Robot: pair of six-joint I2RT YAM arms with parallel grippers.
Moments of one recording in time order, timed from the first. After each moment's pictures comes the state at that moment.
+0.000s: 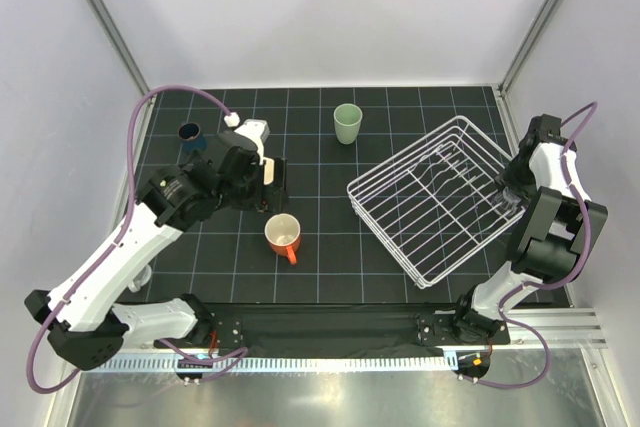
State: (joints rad) left arm -0.76 1.15 1.44 -1.09 -0.18 -0.47; right arm -0.42 1.66 1.26 -0.82 0.21 0.41
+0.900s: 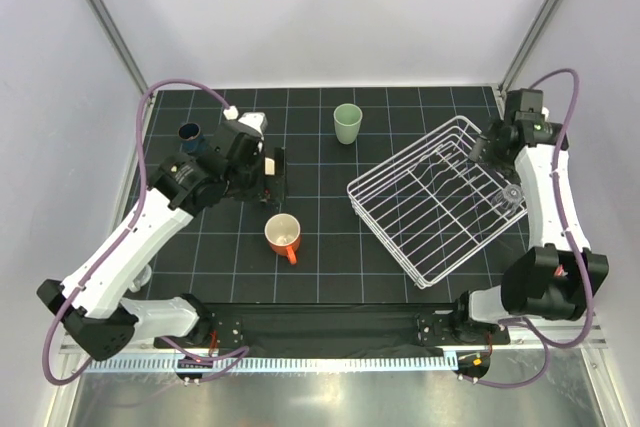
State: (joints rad) left arm -0.70 1.22 1.47 -1.09 -0.18 -0.50; right arm -0.17 1.41 1.39 -0.98 0.18 0.34
